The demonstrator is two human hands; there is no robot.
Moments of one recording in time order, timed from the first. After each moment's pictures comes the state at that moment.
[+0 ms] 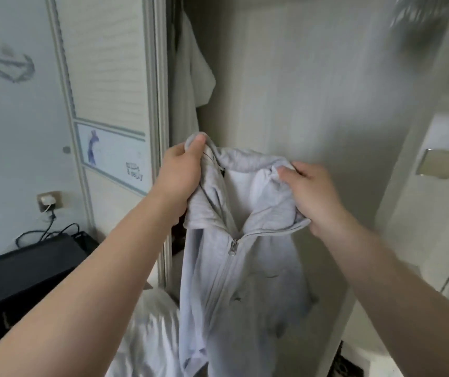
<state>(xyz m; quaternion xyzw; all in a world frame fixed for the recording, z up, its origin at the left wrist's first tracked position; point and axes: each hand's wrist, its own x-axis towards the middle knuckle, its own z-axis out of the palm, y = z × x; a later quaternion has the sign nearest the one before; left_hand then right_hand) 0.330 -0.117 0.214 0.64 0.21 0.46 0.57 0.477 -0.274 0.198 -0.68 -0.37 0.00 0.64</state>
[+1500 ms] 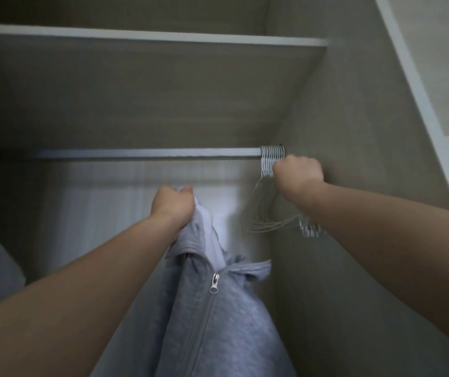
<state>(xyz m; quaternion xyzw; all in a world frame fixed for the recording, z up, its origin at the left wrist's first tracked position) 0.677 -0.015 0.531 0.72 -0.04 0.43 0.55 0.695 -0.247 0.582 -0.83 0.05 -0.54 -0.13</state>
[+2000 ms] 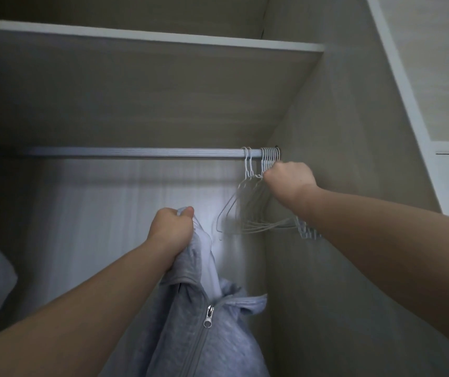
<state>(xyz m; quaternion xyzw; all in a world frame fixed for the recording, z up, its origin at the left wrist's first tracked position) 0.680 -0.016 0.493 0.74 -0.05 0.40 0.55 0.687 -0.246 0.575 -0.81 0.00 -0.54 -0.22</state>
